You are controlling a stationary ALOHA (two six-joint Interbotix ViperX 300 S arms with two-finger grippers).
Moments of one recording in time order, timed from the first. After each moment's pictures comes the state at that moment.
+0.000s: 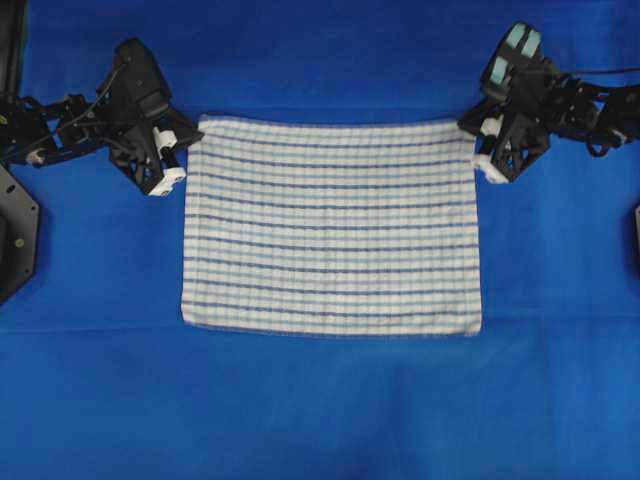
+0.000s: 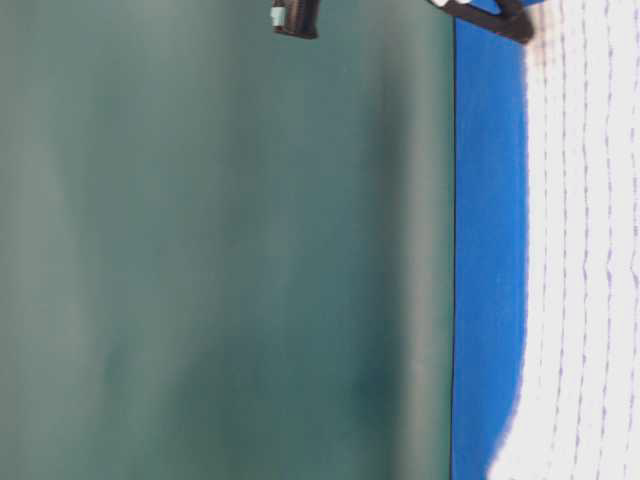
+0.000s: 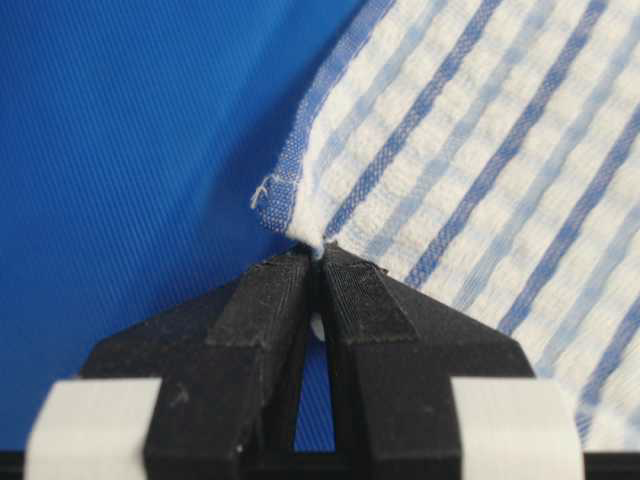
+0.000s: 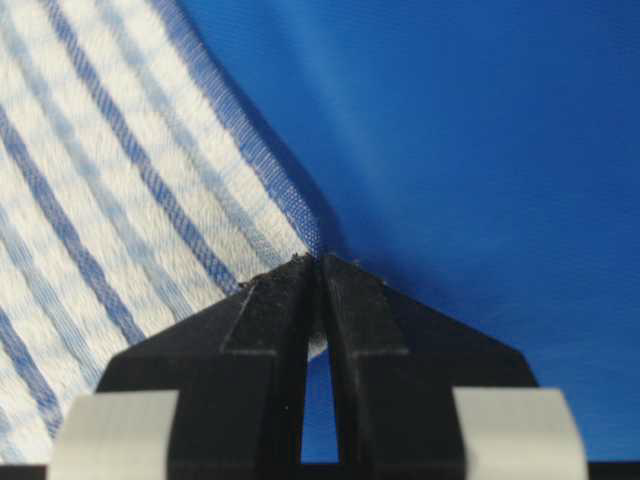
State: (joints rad) left arm 0.48 -0.06 1.16 -0.02 -0.50 0.02; right arm -0.52 -0.04 1.03 0.00 -0.21 0.04
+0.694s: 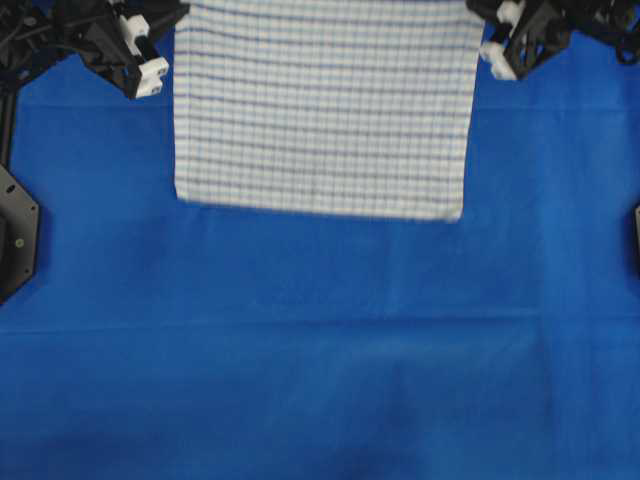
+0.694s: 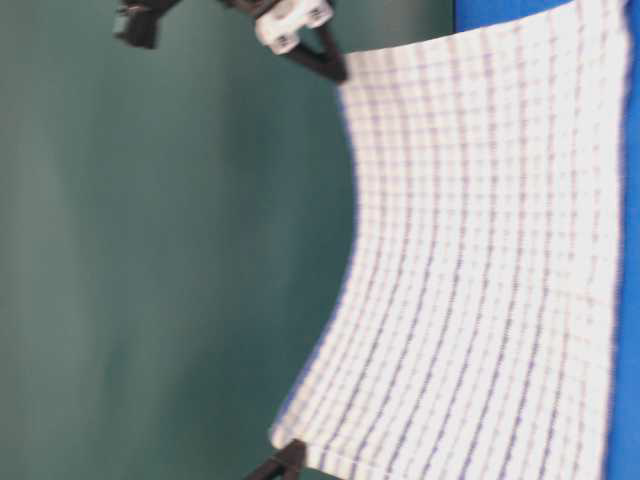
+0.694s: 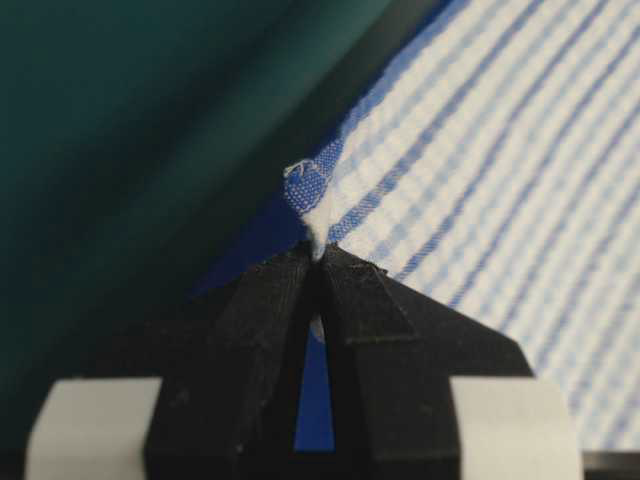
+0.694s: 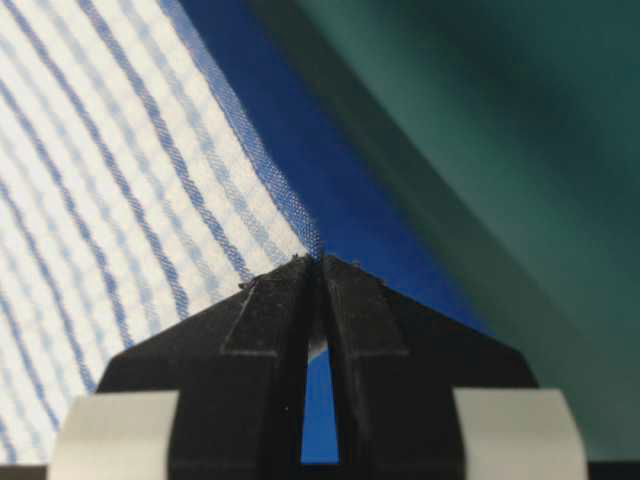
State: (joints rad) left arm 0.65 -0.40 1.01 -0.02 -0.38 0.12; right arm -0.70 -0.26 0.80 -0.05 0.02 -0.05
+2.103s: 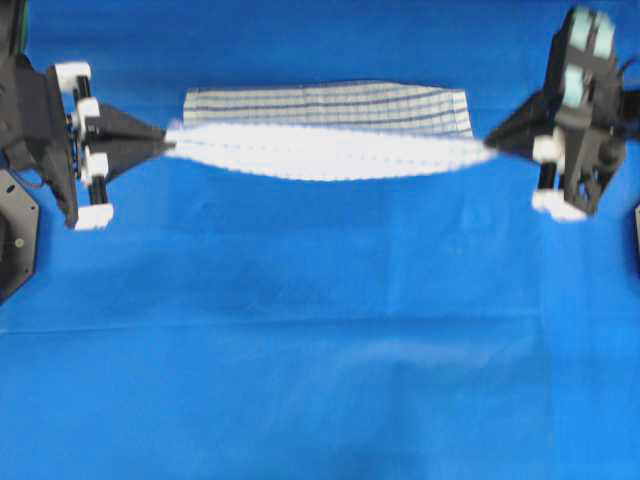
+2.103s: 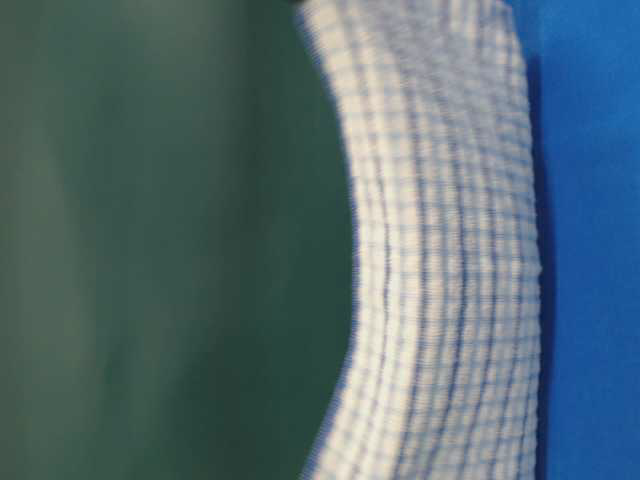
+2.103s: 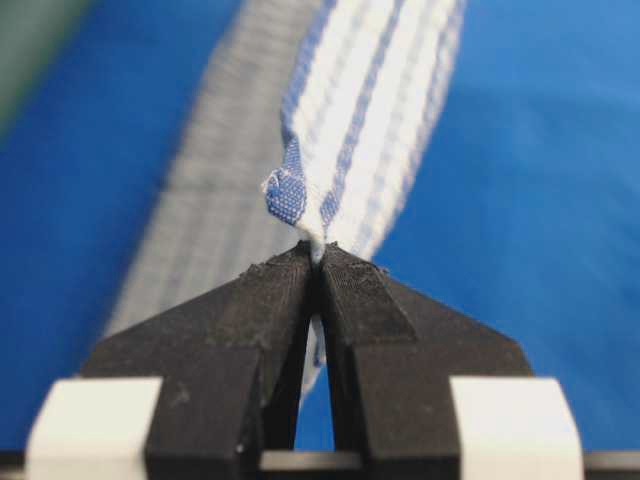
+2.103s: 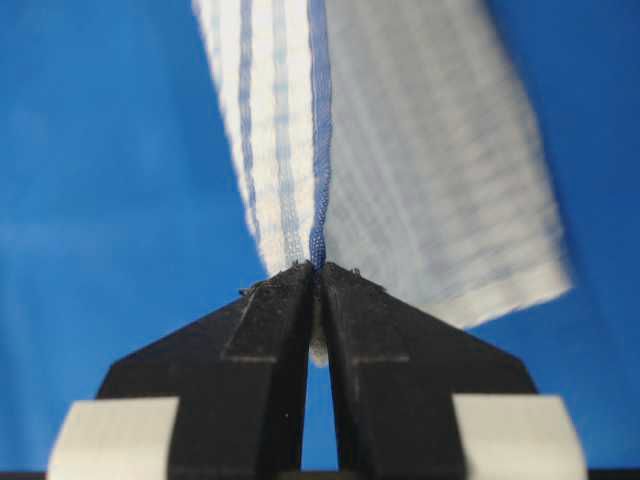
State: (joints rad) left arm 0.20 -0.72 1.24 -0.02 -0.27 0.13; right arm -0.15 -0.58 0.84 -0.09 0.53 0.14
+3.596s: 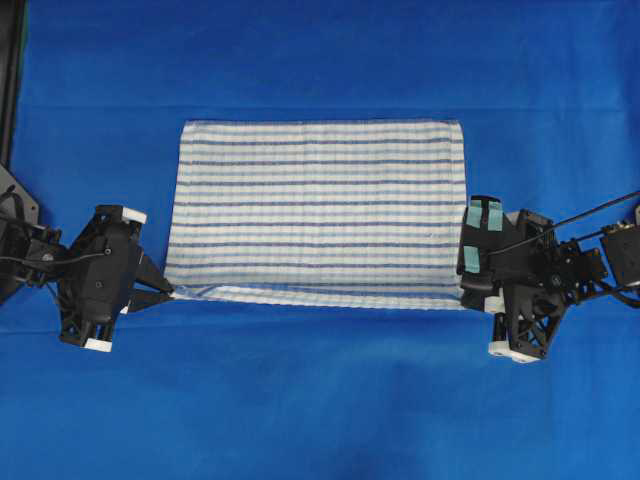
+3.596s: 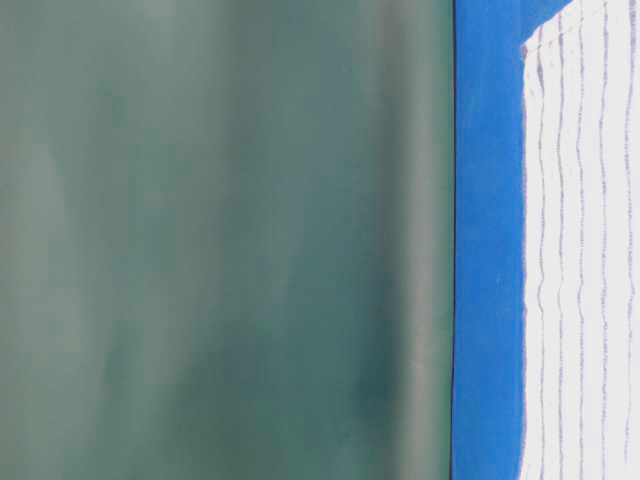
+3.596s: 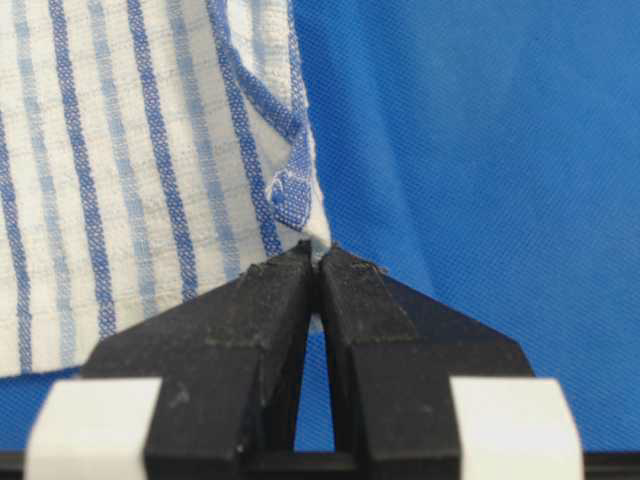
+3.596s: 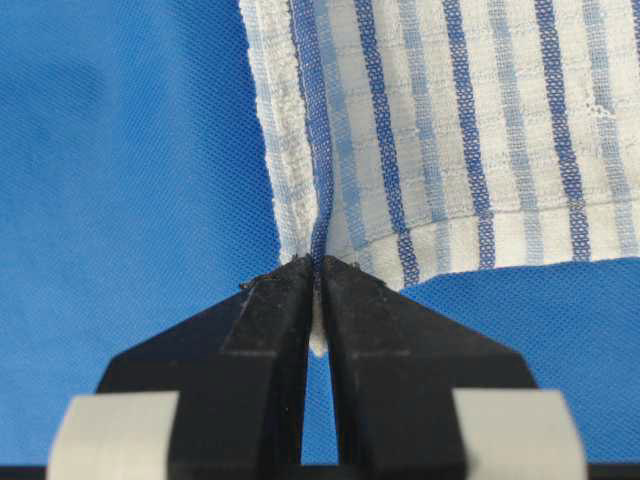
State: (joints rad) left arm -0.27 -0.35 1.21 -0.03 -0.13 0.00; right arm 0.24 -0.19 0.89 -0.09 0.33 0.56
